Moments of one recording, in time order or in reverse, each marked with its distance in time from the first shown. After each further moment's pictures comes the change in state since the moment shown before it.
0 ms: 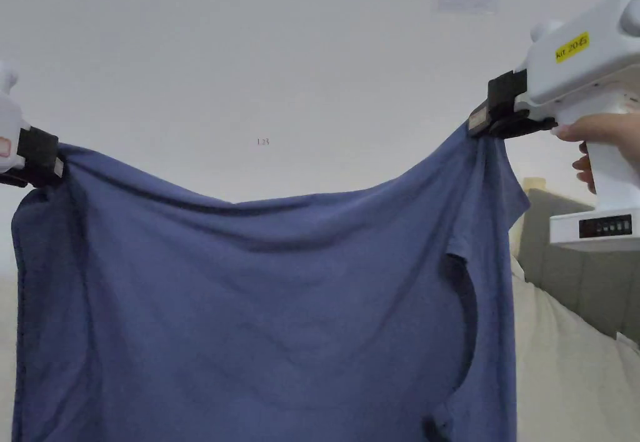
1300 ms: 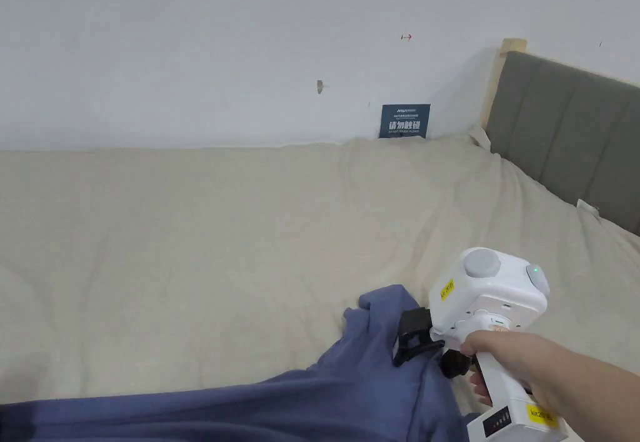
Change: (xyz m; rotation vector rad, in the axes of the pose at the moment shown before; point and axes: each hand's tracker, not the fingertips) left arm -0.006 -0.357 -0.153 -0.683 0.035 0.036; right arm 0.145 -0.397 -0.230 -0.897 -0.218 -0.335
